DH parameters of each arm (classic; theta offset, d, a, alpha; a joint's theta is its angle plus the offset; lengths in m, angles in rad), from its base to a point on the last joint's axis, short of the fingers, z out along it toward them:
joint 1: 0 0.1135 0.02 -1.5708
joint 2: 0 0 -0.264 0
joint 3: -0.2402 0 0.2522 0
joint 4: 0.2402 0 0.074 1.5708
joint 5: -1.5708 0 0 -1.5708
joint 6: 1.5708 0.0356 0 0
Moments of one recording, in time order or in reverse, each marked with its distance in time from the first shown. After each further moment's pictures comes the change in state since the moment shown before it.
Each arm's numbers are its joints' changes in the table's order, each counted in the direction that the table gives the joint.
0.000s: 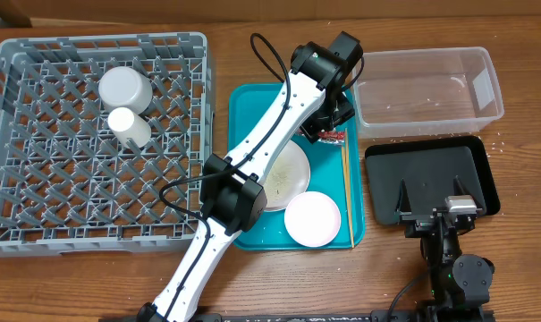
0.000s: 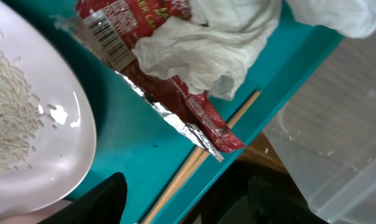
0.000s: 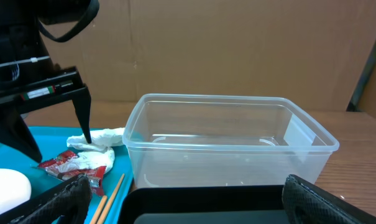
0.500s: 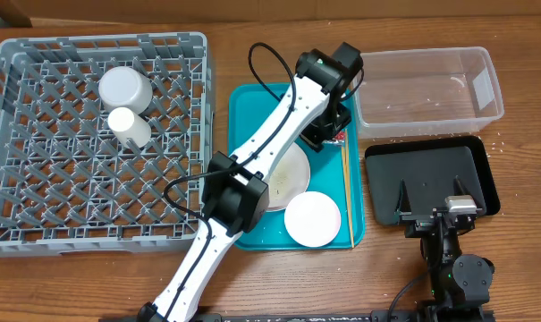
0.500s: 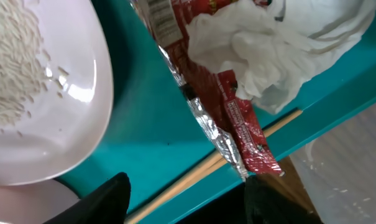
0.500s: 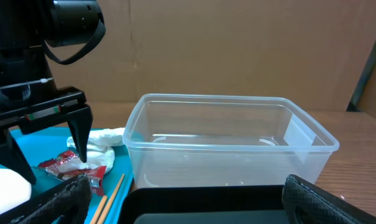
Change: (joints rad) left arm -0.021 0.001 0.077 -0.008 -0.004 -0.239; right arm 0.000 0.000 0.000 0.000 0.000 0.000
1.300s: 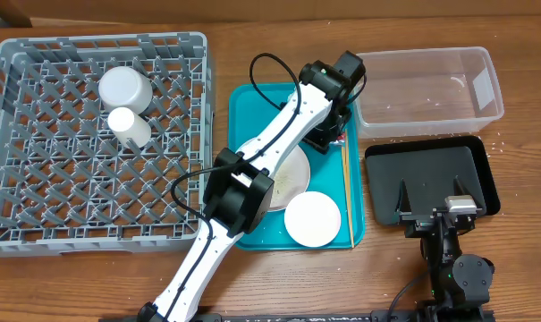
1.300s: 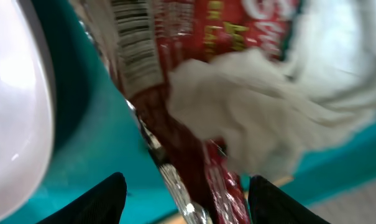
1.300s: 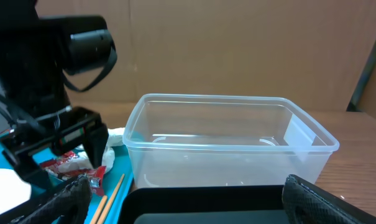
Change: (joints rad) left arm -0.006 0.000 0.154 -0.198 0.062 -0.170; right arm 0.000 0.000 0.000 0.000 0.000 0.000
